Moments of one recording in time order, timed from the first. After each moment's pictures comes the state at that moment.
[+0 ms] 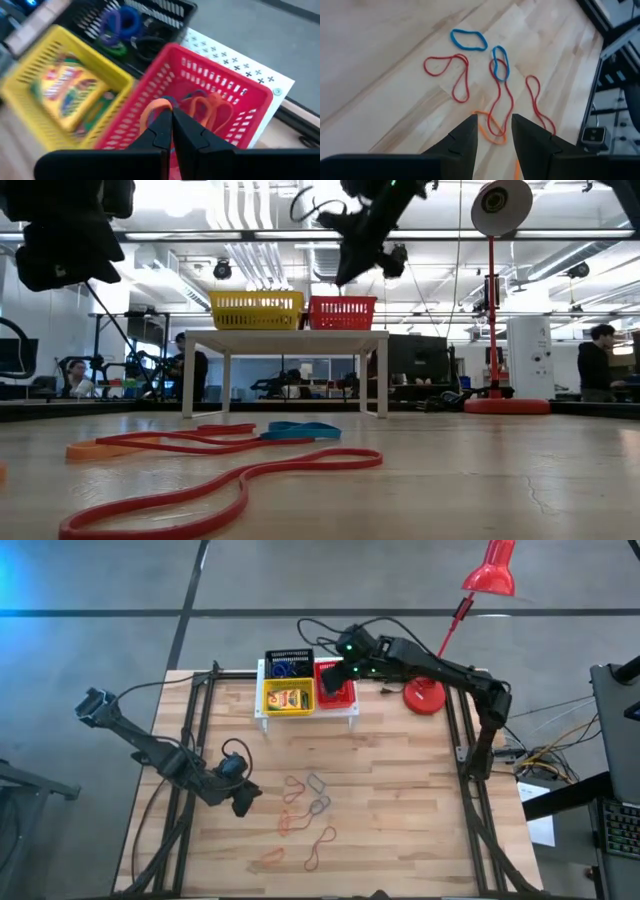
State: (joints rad) left arm -0.56 0.99 0.68 -0.56 -0.39 -1.22; right arm -0.43 1.83 1.82 -0.83 0.09 0.50
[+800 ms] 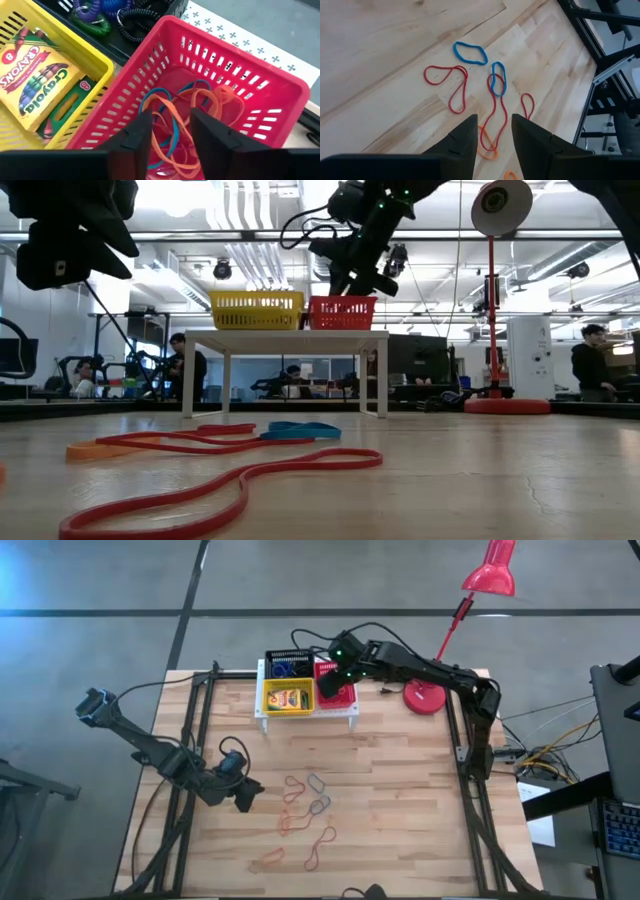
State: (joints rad) left arm -0.56 0.99 0.68 -0.54 -0.45 -1.32; right arm -0.45 1.92 1.82 -0.83 0.08 0.47
